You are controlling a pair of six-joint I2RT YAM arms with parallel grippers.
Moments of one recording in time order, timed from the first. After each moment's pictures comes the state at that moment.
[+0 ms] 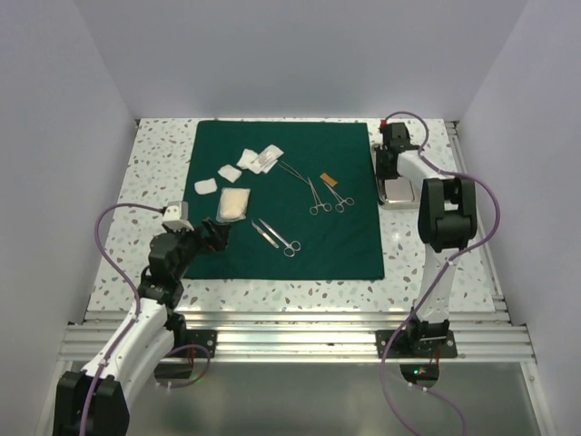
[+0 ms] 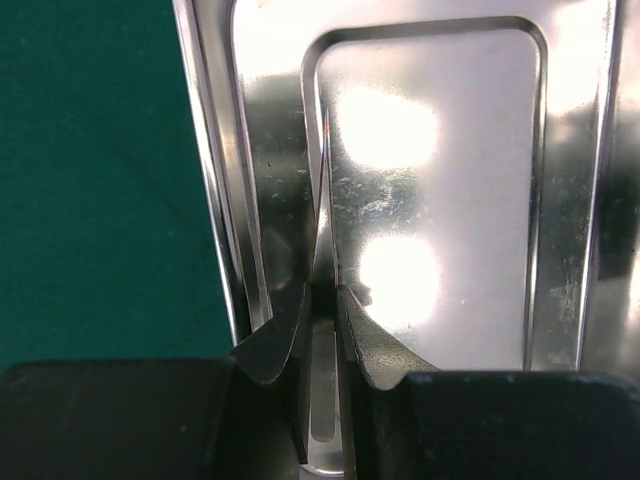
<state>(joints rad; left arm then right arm) -0.16 0.68 0.18 0.27 0.11 -0.42 0.09 2.12 1.59 -0.41 0.16 0.08</state>
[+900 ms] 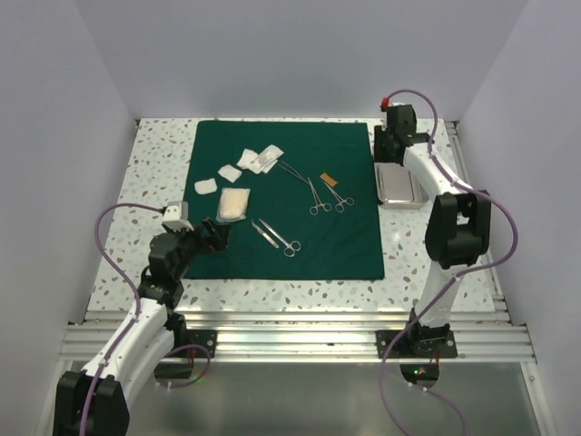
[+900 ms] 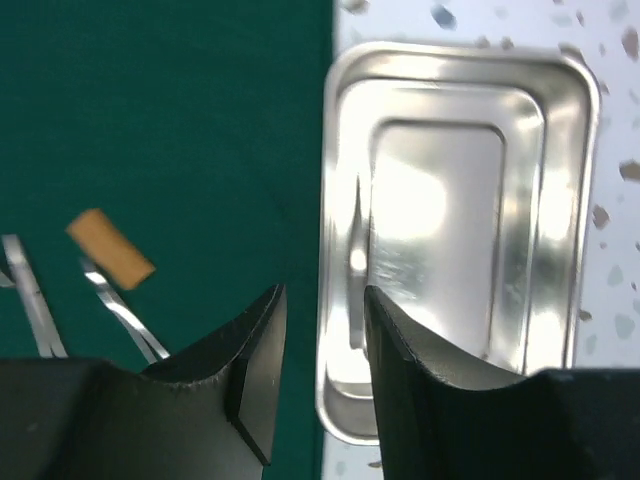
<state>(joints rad) -0.16 0.68 0.18 0.28 0.11 -0.42 0.12 1.97 1.64 -0.49 0.16 0.07</state>
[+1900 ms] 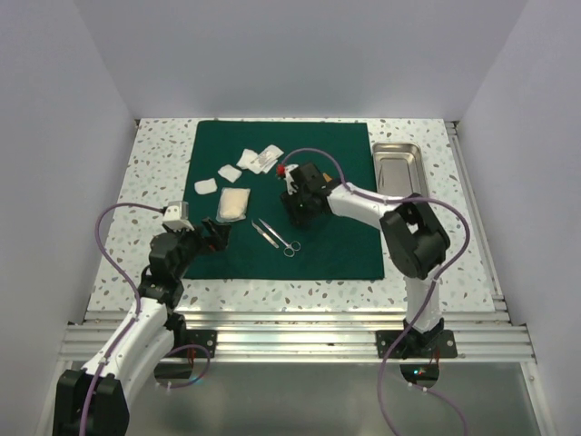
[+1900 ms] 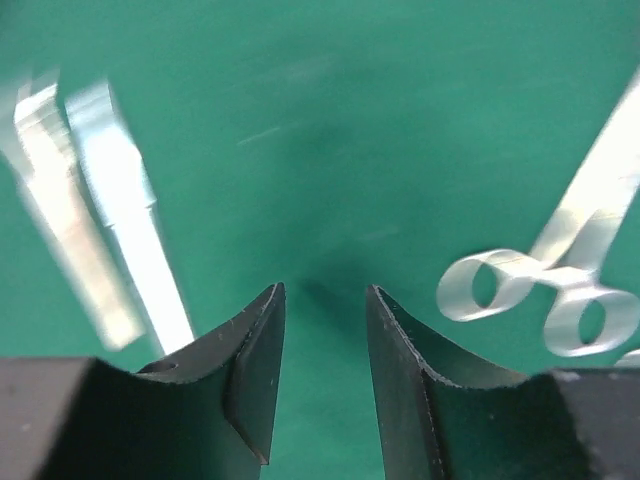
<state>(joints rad) -0.16 0.69 0.18 0.28 0.11 -0.42 0.63 2.03 1.44 -0.39 -0.04 0.11</state>
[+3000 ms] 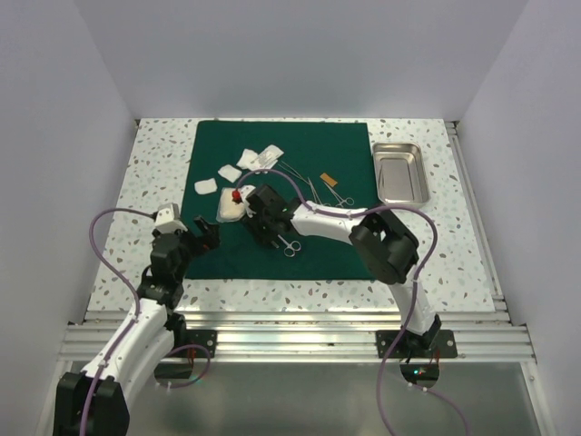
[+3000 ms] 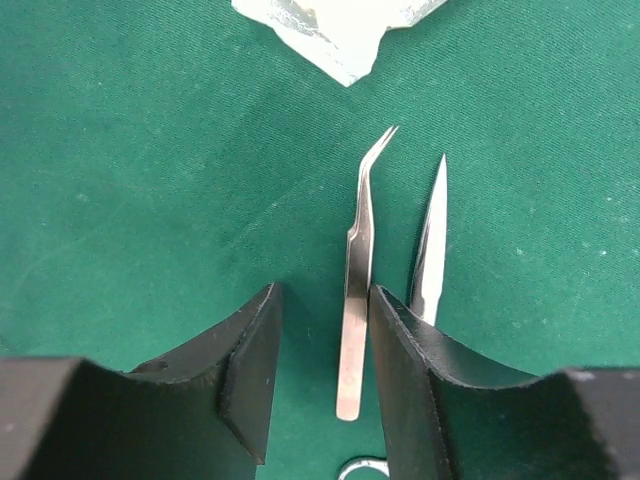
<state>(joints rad) -0.16 0.68 0.18 0.18 -0.11 -0.47 0.91 2.13 1.53 -0.33 0.01 0.09</state>
